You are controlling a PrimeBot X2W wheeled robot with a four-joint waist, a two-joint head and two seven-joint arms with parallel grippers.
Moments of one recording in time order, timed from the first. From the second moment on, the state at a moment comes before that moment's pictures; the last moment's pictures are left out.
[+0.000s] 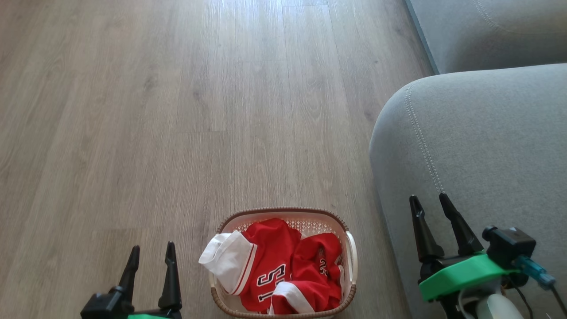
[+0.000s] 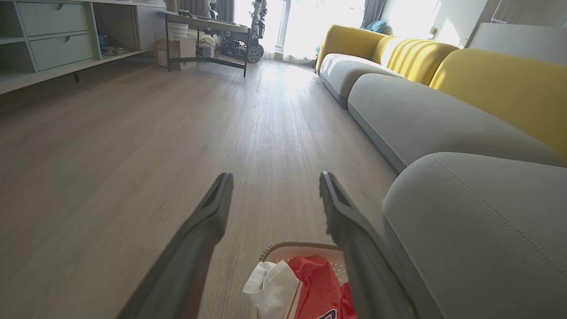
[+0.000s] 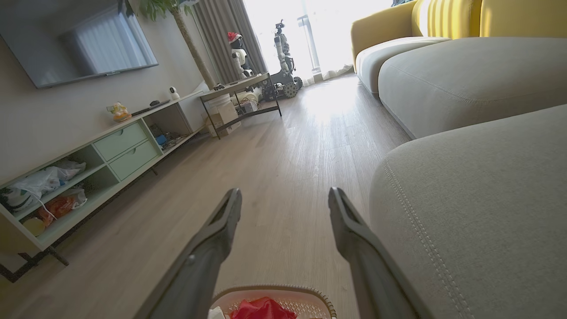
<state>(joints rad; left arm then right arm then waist) 0.08 0.07 -0.17 0.15 -0.31 0.08 -0.20 0.01 -0.09 0.11 0.20 0.42 0.13 -0.25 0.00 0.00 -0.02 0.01</state>
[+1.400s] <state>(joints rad) 0.10 0.06 -0.16 0.17 -0.16 0.08 -0.25 0.01 -0.05 0.07 0.19 0.16 0.13 -0.25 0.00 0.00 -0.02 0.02</state>
